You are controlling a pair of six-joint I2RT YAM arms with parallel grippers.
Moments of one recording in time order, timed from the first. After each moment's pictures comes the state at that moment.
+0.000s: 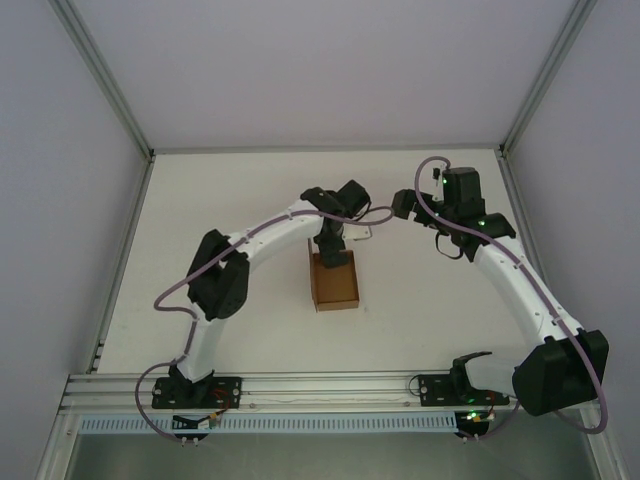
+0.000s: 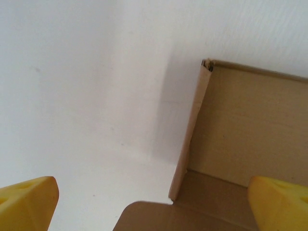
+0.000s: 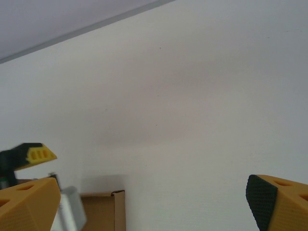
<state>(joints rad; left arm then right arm) -0.78 2.08 1.84 -1.01 -0.22 0.58 0.25 1.24 1.11 -0.56 -0.08 0.38</state>
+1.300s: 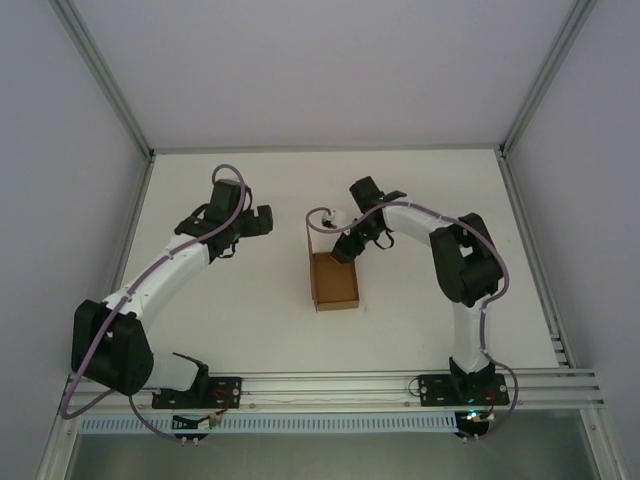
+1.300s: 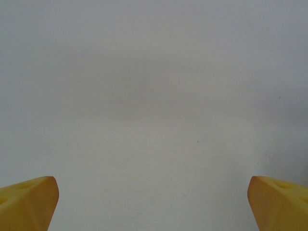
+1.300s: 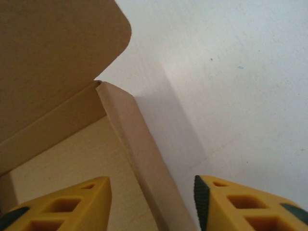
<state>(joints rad) -0.36 1.38 1.07 -0.50 -0.23 -0.37 0.51 2.02 1.43 -0.66 -0.50 -0.60</state>
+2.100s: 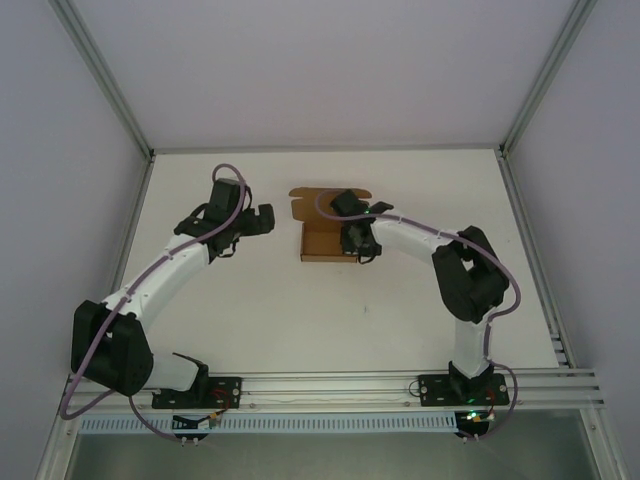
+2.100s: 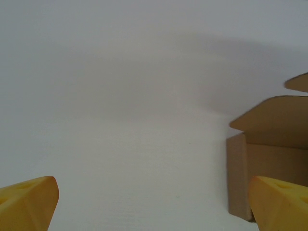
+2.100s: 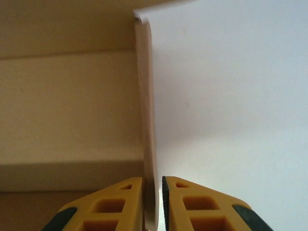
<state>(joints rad) -0.36 1.37 1.07 -0.47 -0.17 -0.36 0.67 1.91 1.37 -0.74 0.20 0.70</state>
